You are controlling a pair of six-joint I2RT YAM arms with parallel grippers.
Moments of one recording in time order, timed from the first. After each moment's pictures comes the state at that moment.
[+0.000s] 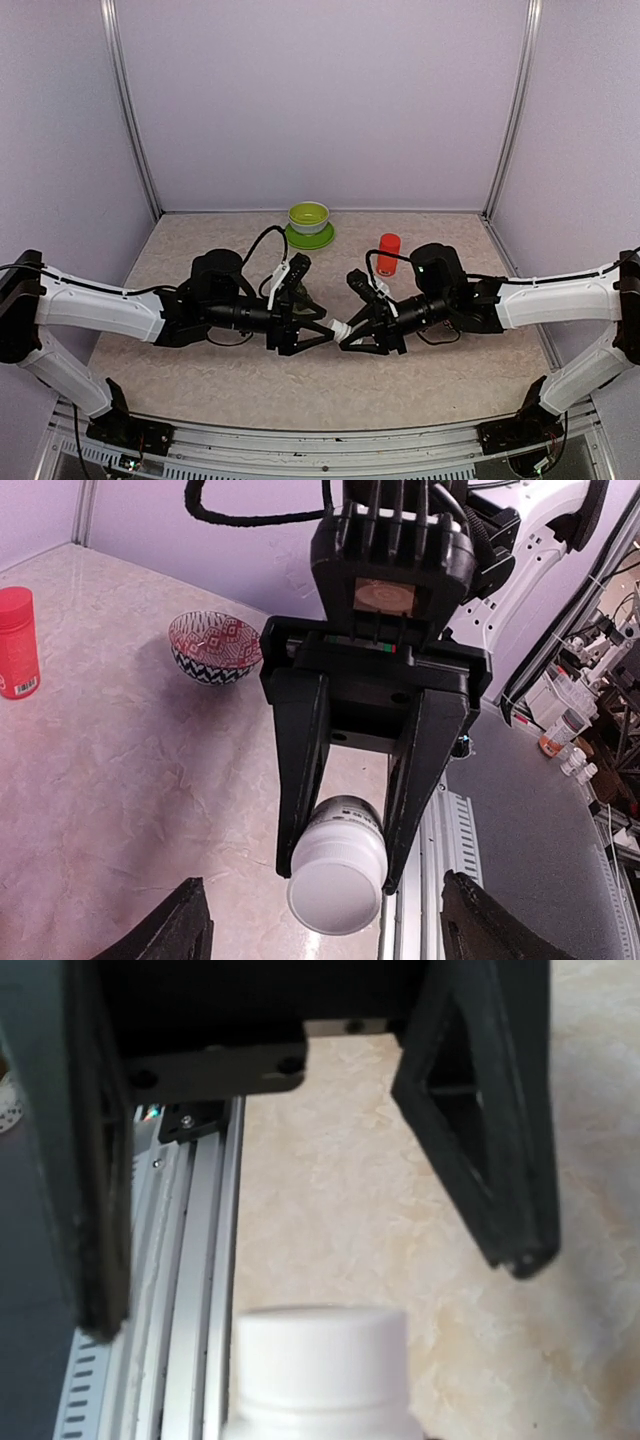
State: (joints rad) left arm -0.96 1.45 0.71 0.48 0.53 -0.25; right arm 0.89 1.41 0.74 0.16 -0.72 -0.01
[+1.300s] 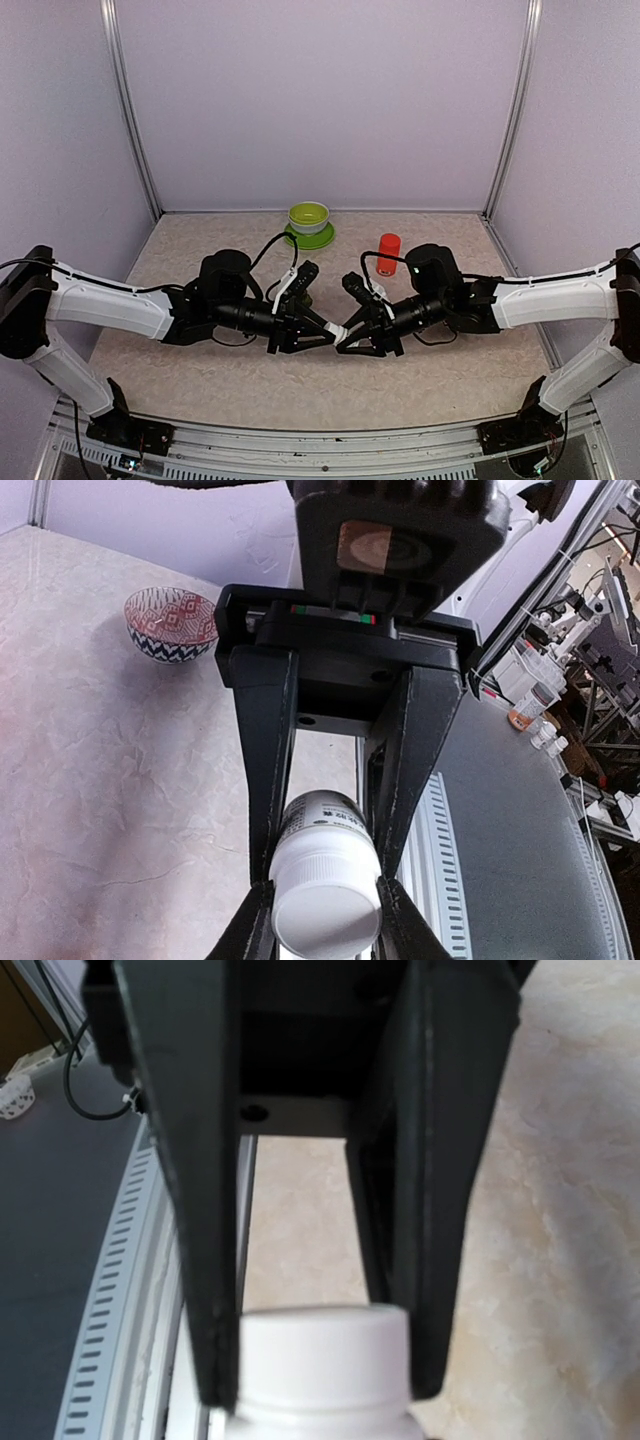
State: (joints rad) left arm -0.95 1.51 0.74 0.47 0.66 -0.25; right arm 0.91 1.43 0.76 0.16 -0.73 -0.04
